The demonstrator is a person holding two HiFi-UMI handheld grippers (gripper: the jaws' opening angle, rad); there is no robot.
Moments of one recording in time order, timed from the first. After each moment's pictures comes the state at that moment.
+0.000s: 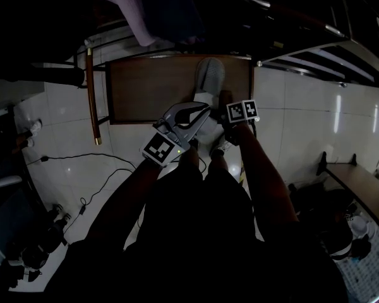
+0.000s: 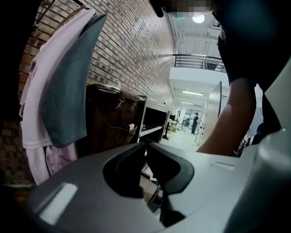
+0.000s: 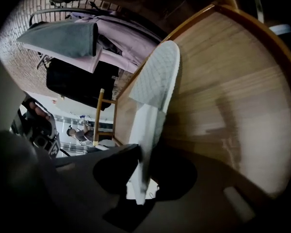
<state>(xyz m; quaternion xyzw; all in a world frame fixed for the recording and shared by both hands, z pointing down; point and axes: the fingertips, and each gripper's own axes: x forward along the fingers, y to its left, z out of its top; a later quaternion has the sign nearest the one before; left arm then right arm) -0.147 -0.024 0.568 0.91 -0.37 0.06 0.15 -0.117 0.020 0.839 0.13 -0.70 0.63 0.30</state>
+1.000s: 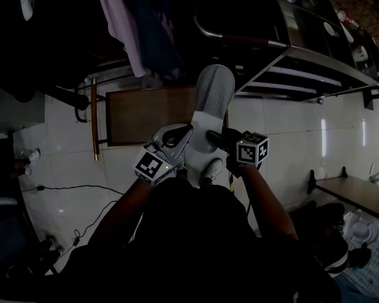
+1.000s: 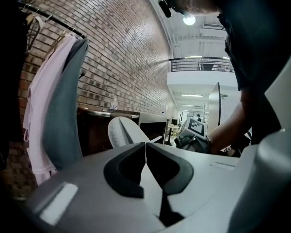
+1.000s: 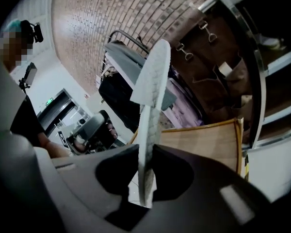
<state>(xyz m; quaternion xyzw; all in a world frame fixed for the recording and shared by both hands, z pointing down) -0.127 0.011 0.483 0.91 -0.39 0.05 0.09 -0.061 0.008 0.575 0.16 -0.87 0.44 0.15</state>
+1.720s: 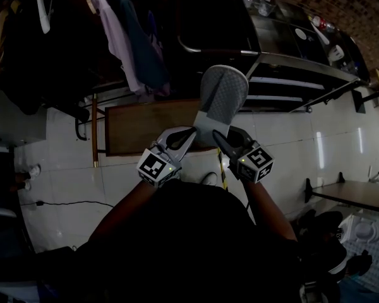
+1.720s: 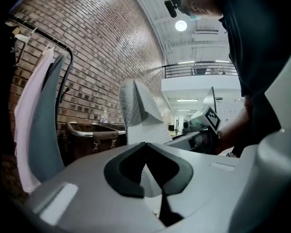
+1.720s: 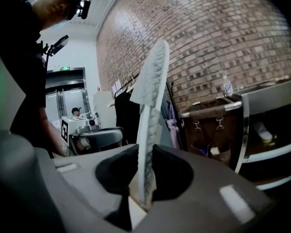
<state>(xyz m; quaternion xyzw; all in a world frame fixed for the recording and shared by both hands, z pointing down) -0.066 0.024 0.402 0.92 -0.38 0.01 0.06 -0.003 0.008 0.425 0.25 -0.95 0.16 0.10</state>
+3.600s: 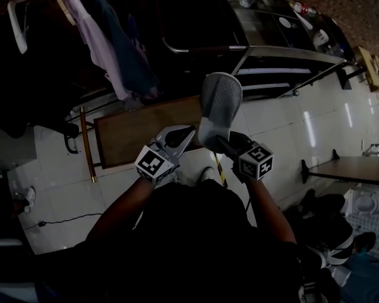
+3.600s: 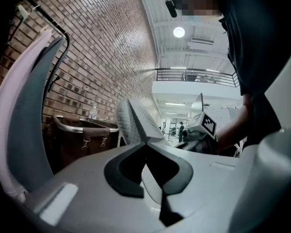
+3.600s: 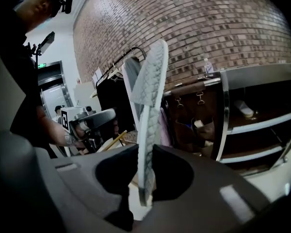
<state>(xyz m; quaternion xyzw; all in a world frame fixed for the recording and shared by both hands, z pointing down) -0.069 0.005 0.418 0.95 -0.30 0.00 0.07 0.022 0.014 0.480 0.31 -0.90 0.26 0.17</state>
